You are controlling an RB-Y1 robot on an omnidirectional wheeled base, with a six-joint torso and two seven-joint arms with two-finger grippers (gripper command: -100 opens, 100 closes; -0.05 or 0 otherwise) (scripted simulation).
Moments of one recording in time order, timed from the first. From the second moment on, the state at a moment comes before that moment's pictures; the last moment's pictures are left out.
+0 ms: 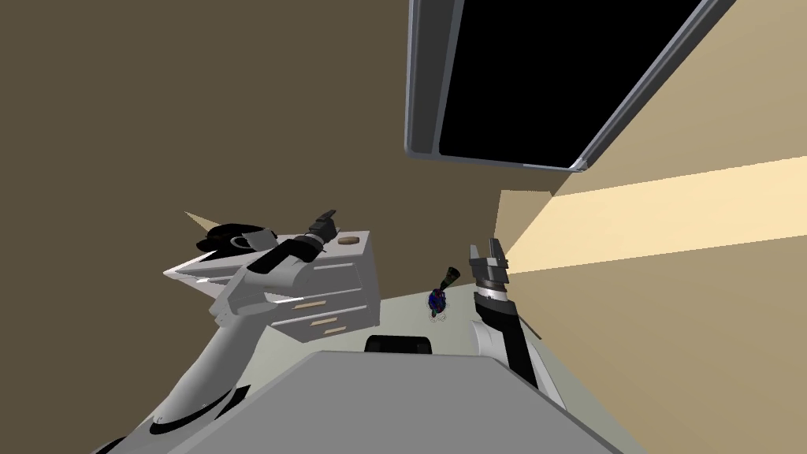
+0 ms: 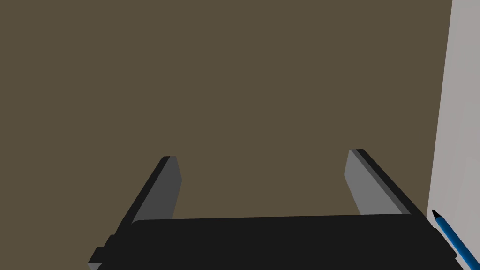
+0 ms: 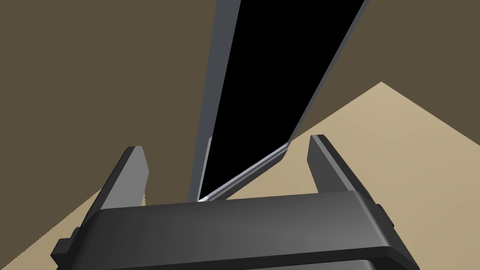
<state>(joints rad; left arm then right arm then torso) 0.01 0.50 0.25 -2.23 0.29 0.56 0.10 0.50 0.03 -0.04 -2.30 0.11 -0.44 -0.16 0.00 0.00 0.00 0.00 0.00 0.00</state>
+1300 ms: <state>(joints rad) -0.14 0.59 0.32 -2.22 0.40 0.91 0.13 0.50 0.03 -0.04 -2.30 0.11 -0.44 -0.16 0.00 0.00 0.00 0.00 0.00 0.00</state>
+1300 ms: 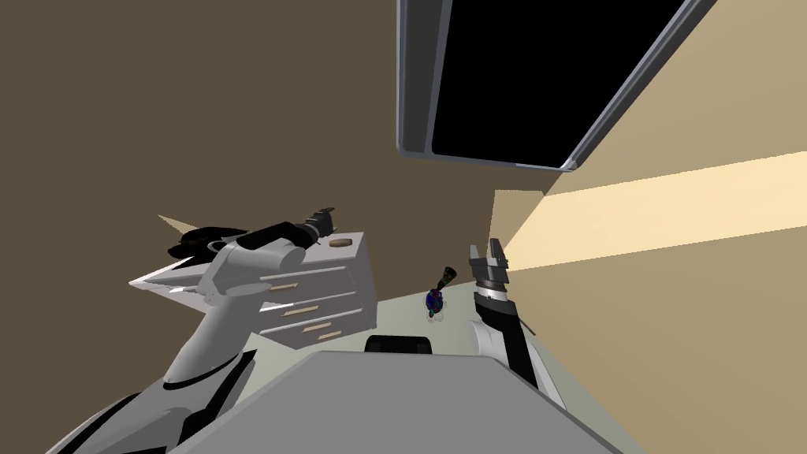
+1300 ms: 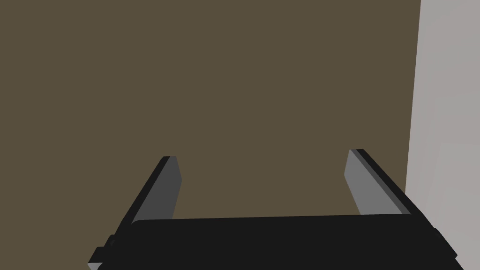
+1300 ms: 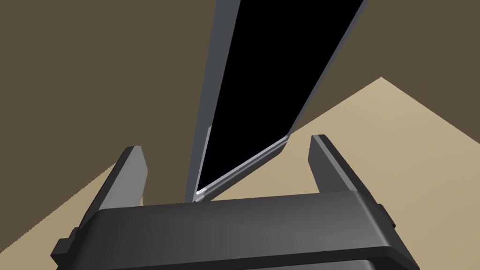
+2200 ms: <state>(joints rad) -0.22 0.65 0.36 -2.22 0.47 1.16 0.15 0.50 0.03 -0.04 -2.30 0.11 -0.44 -0.16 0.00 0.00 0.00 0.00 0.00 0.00</state>
